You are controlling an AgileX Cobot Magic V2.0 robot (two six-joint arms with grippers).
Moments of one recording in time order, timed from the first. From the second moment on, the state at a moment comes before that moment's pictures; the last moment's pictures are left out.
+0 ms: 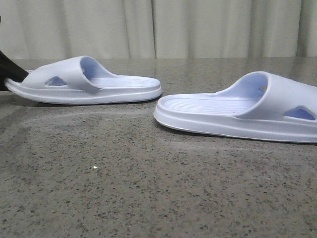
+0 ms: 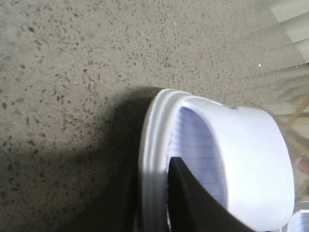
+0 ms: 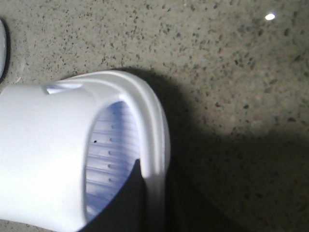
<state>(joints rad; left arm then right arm) 0.17 1.68 -0.93 -1.39 0.88 0.95 -0.38 1.30 -0.68 0.96 0.93 -0.73</state>
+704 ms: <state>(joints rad) 0.26 1.52 -0.93 -1.39 0.99 1.00 -0.38 1.30 -0.82 1.15 1.02 -0.81</state>
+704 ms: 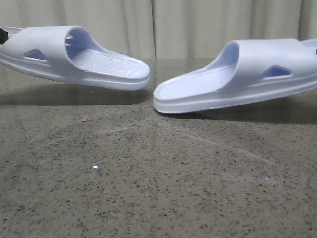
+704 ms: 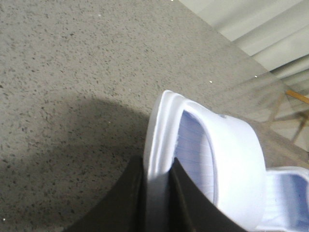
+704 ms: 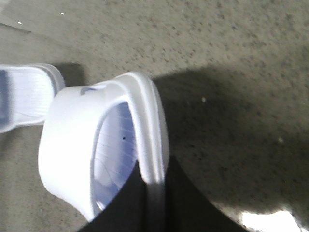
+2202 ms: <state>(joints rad) 0.09 1.52 -0.93 -1.56 1.11 0.95 -0.12 1.59 -0.95 1.47 1.02 -1.04</state>
